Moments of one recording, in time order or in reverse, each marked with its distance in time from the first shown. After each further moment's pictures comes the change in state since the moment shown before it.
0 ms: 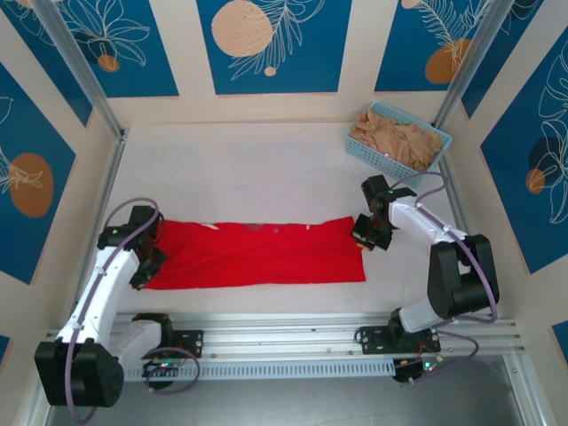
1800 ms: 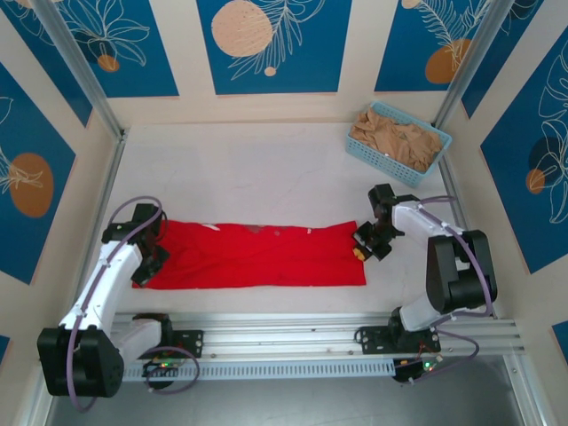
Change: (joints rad) left arm 0.000 0.053 -0.013 0.050 0.012 0.008; right arm -0.077 0.024 -0.079 0.027 -0.169 0.275
